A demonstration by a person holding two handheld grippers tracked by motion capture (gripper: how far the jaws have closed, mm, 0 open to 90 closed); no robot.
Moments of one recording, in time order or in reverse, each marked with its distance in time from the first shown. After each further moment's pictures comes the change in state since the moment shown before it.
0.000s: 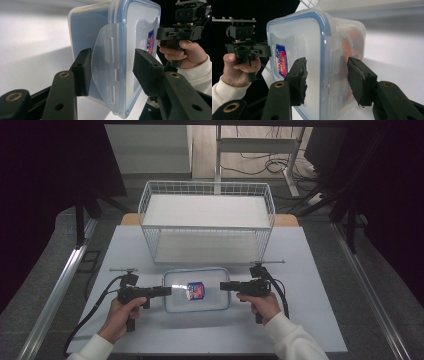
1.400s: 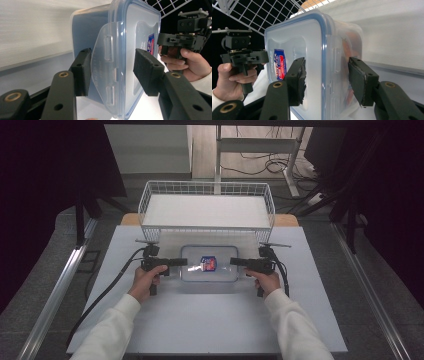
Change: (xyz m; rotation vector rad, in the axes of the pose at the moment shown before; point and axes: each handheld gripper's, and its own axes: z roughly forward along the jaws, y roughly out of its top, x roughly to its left) left arm 0.041 0.082 0.068 -0.011 0.007 0.031; right arm -0.070 0.054 0.011 -0.147 -0.049 0.039
